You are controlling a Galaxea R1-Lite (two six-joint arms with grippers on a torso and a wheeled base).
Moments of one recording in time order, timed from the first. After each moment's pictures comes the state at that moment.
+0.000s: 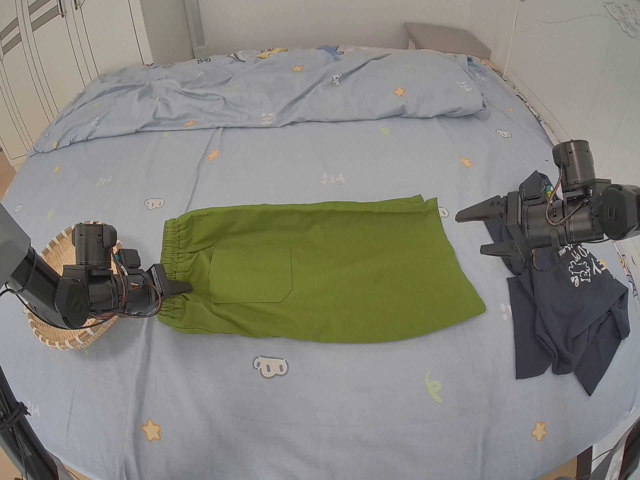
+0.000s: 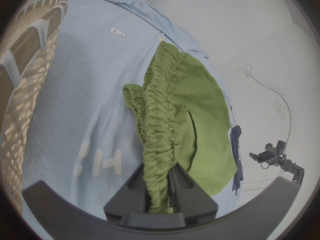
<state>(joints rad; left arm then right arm) 0.04 1.98 -0.82 -0.55 -0.51 -0.46 0.11 1.84 -1.25 0.08 0.65 0.50</state>
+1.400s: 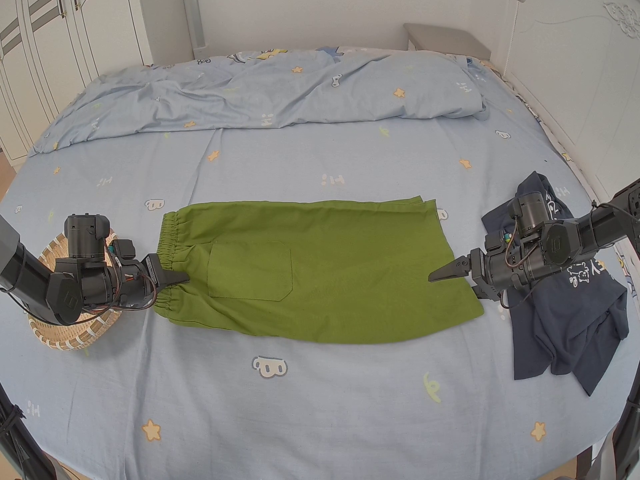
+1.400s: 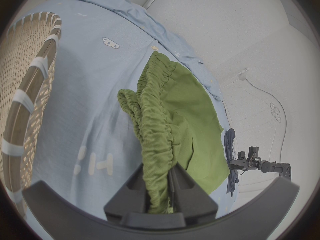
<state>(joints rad) 0.04 1.92 -0.82 -0.54 -0.53 -0.48 0.13 2.14 -1.28 0.10 0.70 0.32</state>
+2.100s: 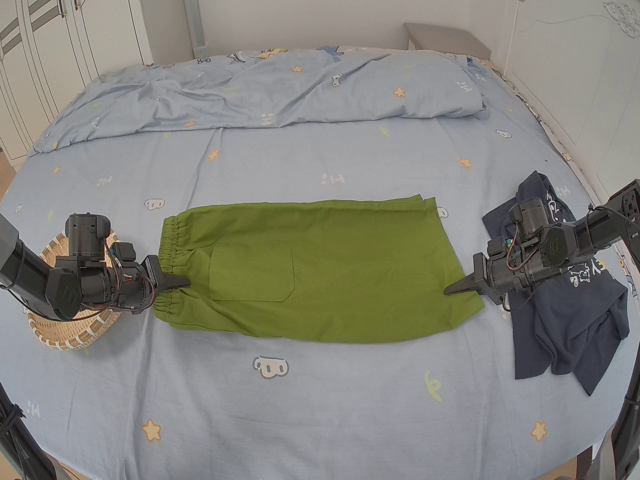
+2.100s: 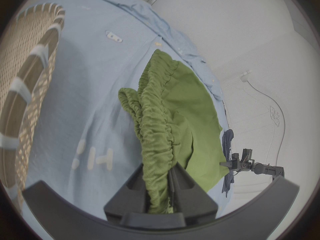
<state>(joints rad) 0.05 1.93 -0.85 -0.46 -0.57 -0.51 0.08 2.18 -1.31 0.11 0.71 0.32</state>
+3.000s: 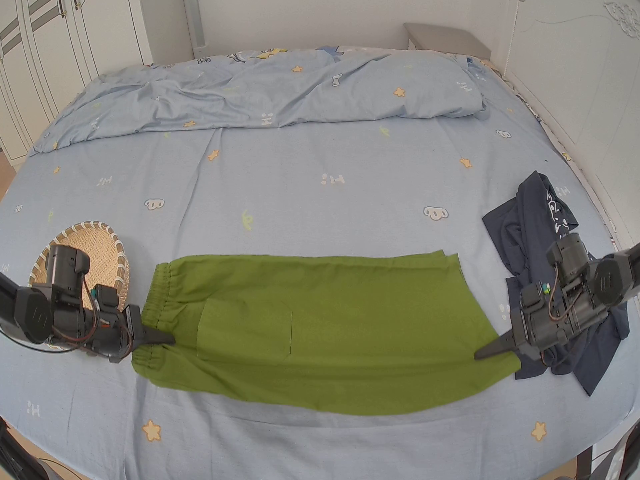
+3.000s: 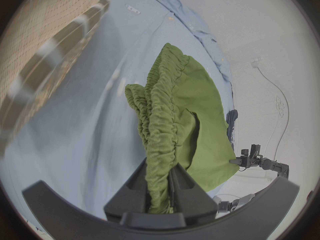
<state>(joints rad) 0.10 1.75 -0.67 -0.17 -0.61 -0.35 0.08 1.83 -0.84 0.19 0.70 0.19</state>
